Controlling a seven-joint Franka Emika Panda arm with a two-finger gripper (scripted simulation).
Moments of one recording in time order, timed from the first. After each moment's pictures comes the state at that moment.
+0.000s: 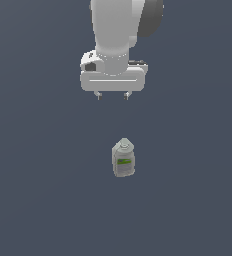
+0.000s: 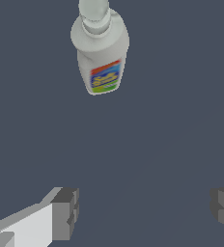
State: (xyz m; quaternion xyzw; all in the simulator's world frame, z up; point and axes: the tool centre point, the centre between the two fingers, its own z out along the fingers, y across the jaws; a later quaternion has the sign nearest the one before) arm -0.077 -0.010 0.310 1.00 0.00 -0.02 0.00
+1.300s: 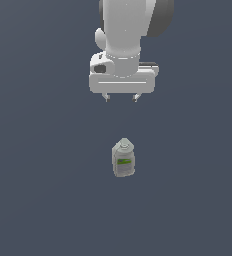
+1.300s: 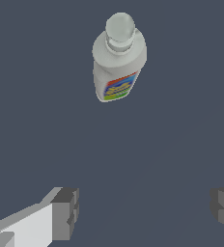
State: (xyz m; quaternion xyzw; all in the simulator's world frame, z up) arm -0.061 0.019 0.312 1.00 -0.01 -0.02 0.00
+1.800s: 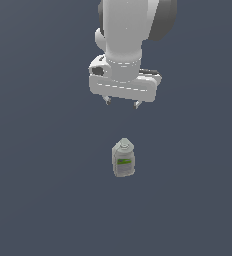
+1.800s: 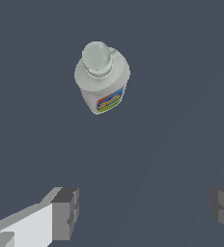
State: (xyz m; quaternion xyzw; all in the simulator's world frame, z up) arm -0.038 0.020 0.310 0.99 -0.12 -0.02 0.00
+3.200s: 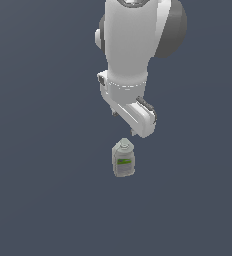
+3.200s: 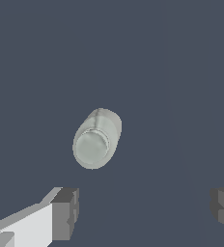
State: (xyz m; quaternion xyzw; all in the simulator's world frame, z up) arm 0.032 0.025 0.295 0.89 -0.46 -0.01 0.00
